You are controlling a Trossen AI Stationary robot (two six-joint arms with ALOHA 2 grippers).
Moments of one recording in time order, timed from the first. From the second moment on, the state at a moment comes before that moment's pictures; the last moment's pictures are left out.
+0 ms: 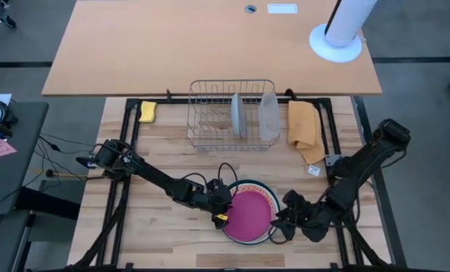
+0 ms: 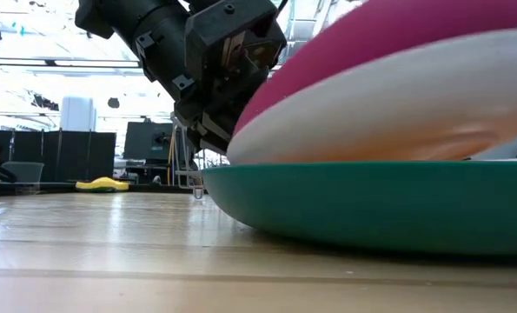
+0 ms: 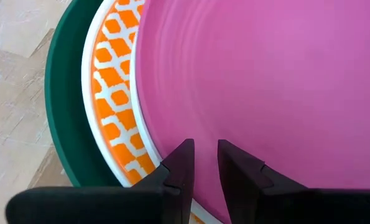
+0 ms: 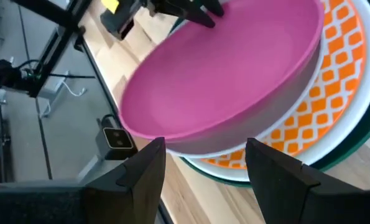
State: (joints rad) left arm -0.37 1.92 1.13 0.01 -0.30 -0.57; right arm 0.84 1.38 0.91 -0.41 0.53 1.50
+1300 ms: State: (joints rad) left arm -0.37 1.92 1.13 0.02 -0.30 -0.58; right arm 0.78 1.46 0.91 -0.35 0.65 1.62
